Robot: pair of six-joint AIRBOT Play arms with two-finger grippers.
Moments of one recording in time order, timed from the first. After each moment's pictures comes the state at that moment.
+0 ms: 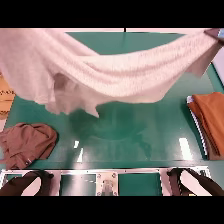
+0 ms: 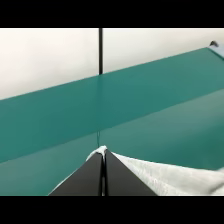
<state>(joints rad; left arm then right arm) 0.05 -0.93 1.77 1.05 -1.16 -1.25 -0.37 -1.00 1.60 -0.50 1.55 1.41</state>
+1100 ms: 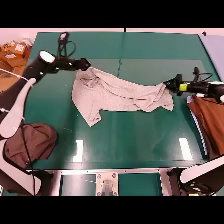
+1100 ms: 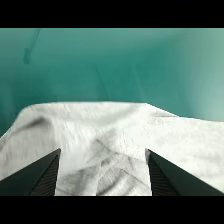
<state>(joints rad) -0.09 -1.80 1.65 0.76 -0.77 -1.07 -0.47 -1.83 1.35 -0.40 1.15 1.12</state>
